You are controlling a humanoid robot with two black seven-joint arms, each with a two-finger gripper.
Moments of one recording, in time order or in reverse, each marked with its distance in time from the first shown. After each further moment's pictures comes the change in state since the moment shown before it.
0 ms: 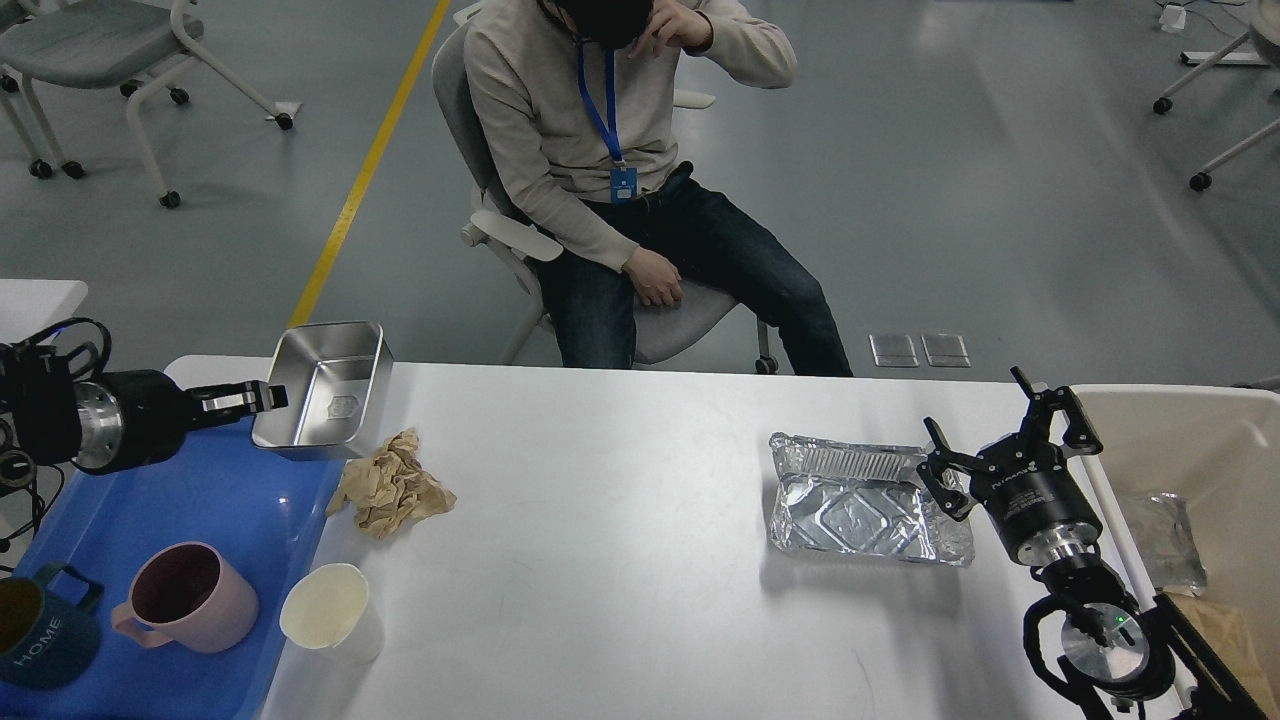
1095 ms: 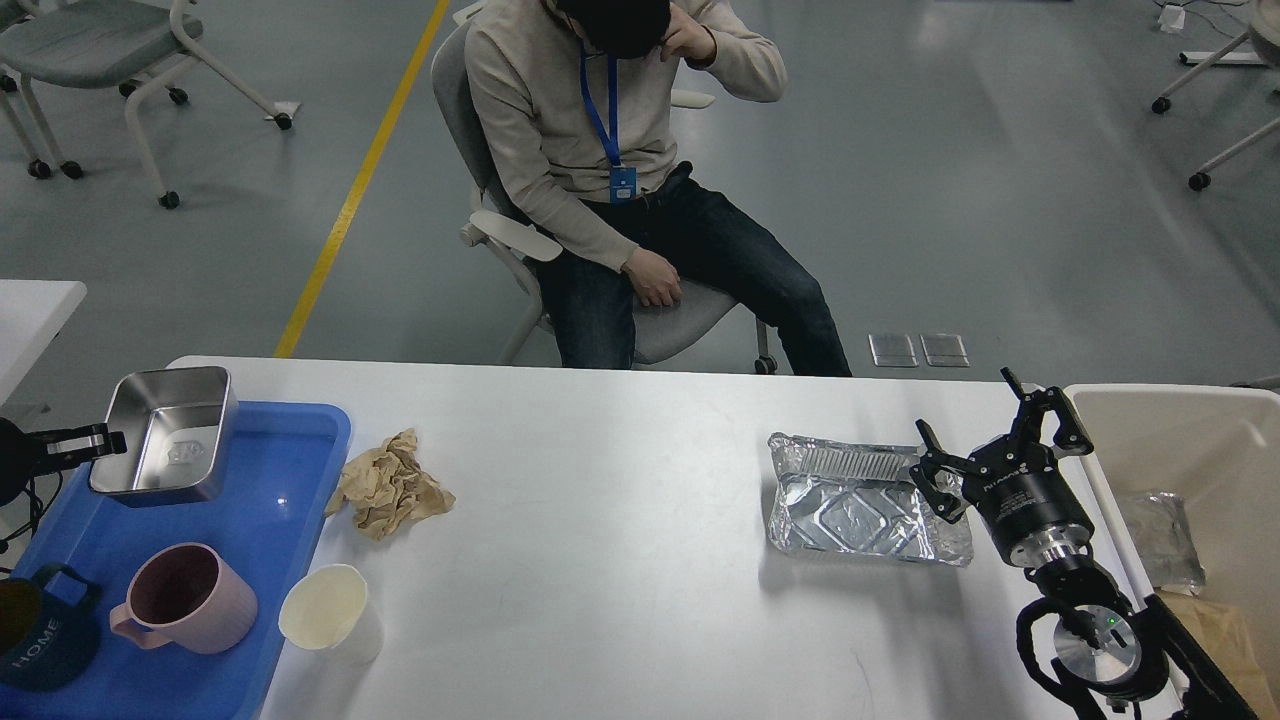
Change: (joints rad) left arm 0.139 0.024 0.010 0.280 0.055 -0.050 -0.072; right arm -0.004 0.010 0.000 0.007 -0.032 0.000 0.000
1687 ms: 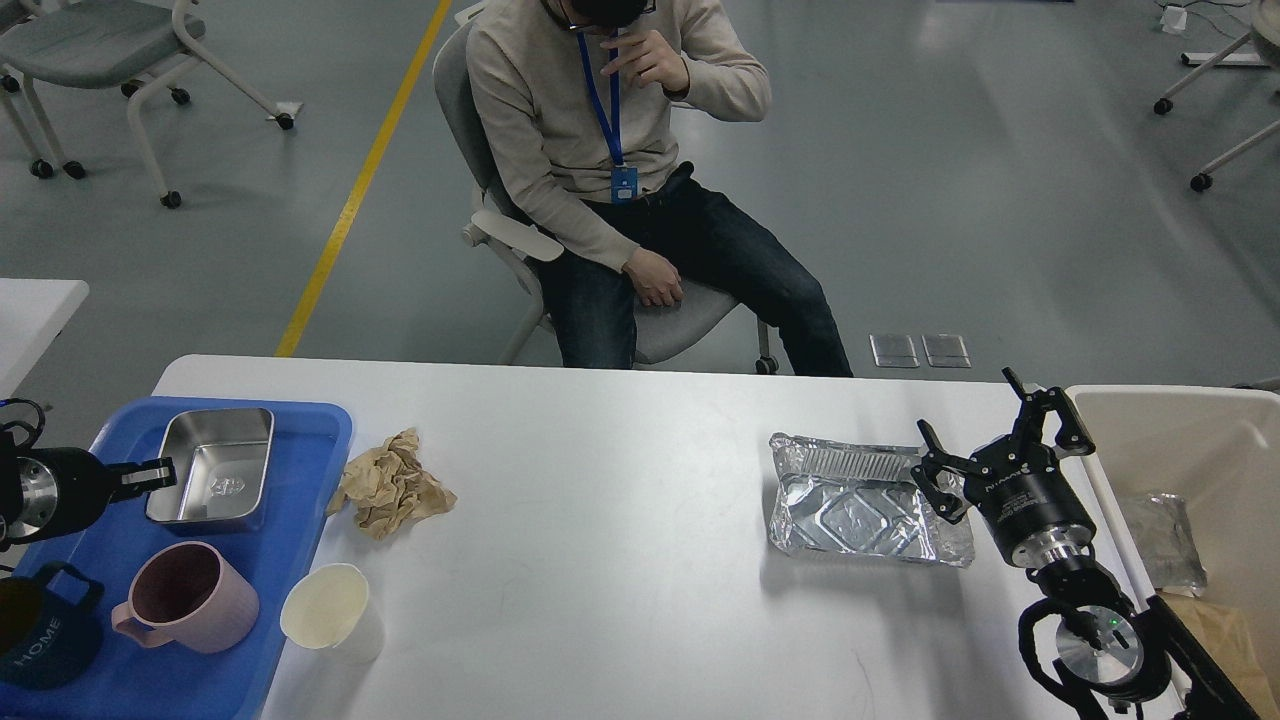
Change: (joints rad) left arm 0.098 -0.247 -0.001 0.266 -0.002 0.008 0.000; right arm -0.002 -0.003 0.002 0.000 0.000 0.003 0.000
